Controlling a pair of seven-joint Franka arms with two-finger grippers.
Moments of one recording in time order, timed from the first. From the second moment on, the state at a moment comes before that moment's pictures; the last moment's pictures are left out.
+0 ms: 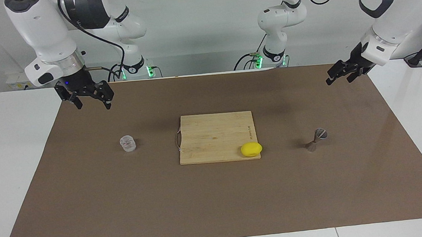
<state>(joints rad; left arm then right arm) 0.16 0.00 -0.04 -1.75 -0.23 1.61 -0.10 0.02 0.01 0.03 -1.63 -0.01 1.68 0.18</state>
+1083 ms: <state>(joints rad) 0.37 0.10 -0.04 -2.14 -1.13 1.95 -0.98 0.02 0.01 0.03 -1.63 -0.01 1.68 0.18</state>
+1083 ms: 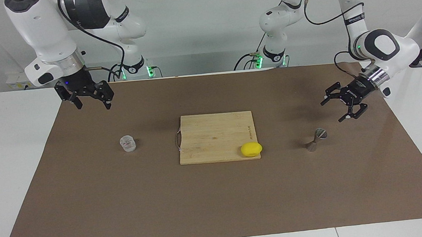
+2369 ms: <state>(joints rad) 0.29 0.24 -0.07 -2.19 -1.63 2.10 -0.84 0.02 0.01 0.03 -1.63 -0.01 1.68 0.18</state>
